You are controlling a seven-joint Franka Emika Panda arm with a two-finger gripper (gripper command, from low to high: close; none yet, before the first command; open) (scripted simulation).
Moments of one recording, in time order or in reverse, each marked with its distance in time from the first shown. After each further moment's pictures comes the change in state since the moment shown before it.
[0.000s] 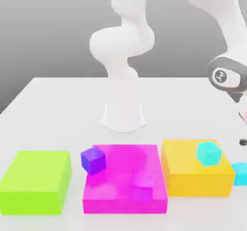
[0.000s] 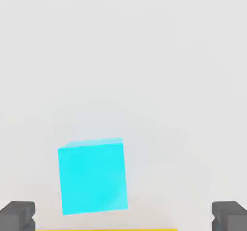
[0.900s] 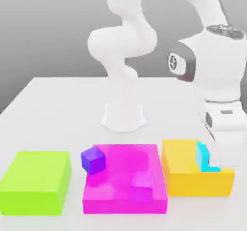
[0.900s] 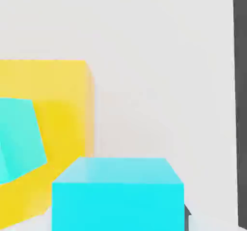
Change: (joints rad) arm -0.349 -0.370 -0.143 -0.121 0.136 -0.194 -0.534
